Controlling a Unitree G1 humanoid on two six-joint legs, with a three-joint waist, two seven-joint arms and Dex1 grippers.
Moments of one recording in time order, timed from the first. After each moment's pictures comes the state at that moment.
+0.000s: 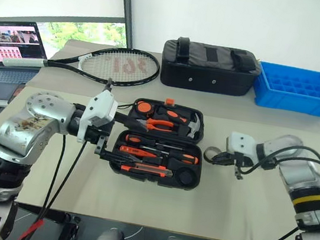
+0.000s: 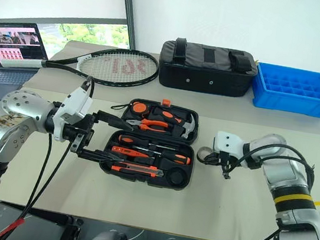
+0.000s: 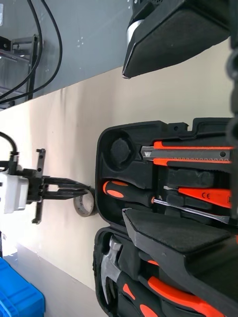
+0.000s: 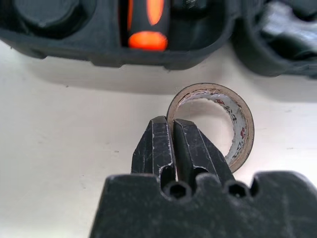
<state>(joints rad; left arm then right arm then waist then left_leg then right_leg) -0.54 0.80 -0.05 -0.26 -0.54 0.53 -1.35 -0.67 -0.84 0.25 0.37 -0.02 0.01 1.38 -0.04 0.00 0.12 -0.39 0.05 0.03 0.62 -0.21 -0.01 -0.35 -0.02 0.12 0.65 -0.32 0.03</state>
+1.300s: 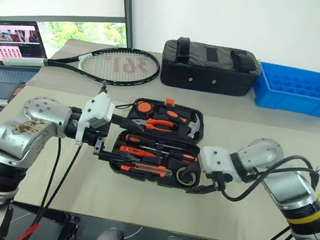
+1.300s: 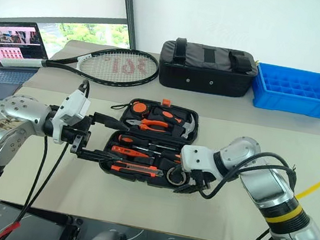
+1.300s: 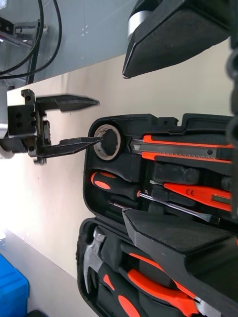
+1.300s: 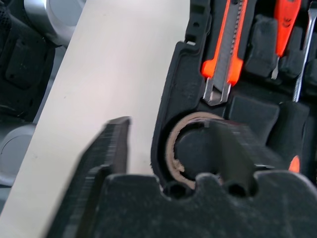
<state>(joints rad) -0.49 0.82 -0.05 -0.22 -0.55 0.51 -1.31 -0.55 -0.85 0.38 -0.26 0.13 0.40 1.44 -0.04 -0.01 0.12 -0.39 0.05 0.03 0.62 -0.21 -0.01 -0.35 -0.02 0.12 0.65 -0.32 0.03</state>
